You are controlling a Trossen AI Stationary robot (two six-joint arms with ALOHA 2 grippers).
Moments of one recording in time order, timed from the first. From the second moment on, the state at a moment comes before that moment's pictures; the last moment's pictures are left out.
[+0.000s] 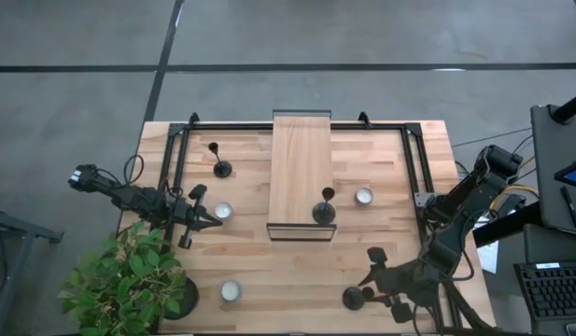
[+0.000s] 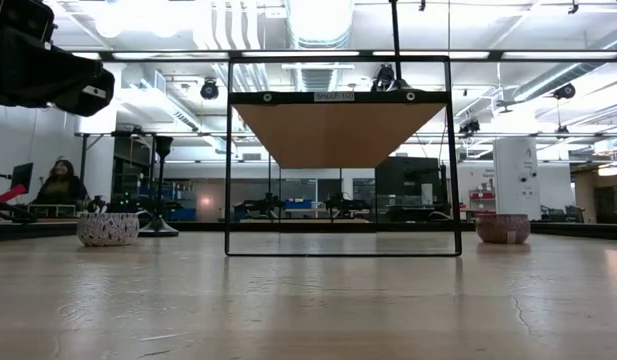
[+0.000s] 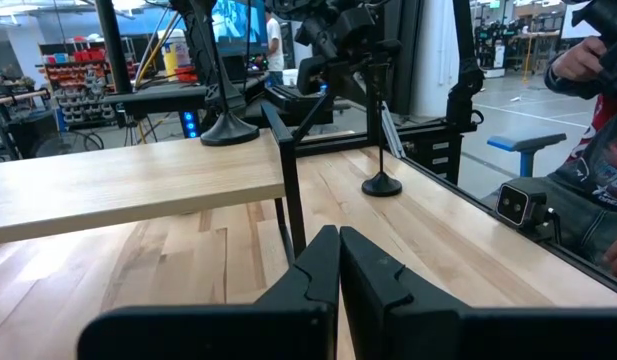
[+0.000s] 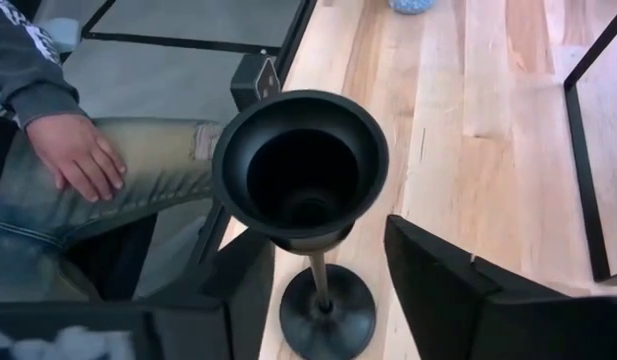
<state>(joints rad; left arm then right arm) -0.38 0.12 0.01 0.04 -0.16 0.07 0.93 1.34 0.85 -0.24 0.42 0.57</state>
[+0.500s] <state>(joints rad) -0.38 0.12 0.01 0.04 -0.16 0.07 0.93 1.34 0.85 -0.19 0.44 0.50</state>
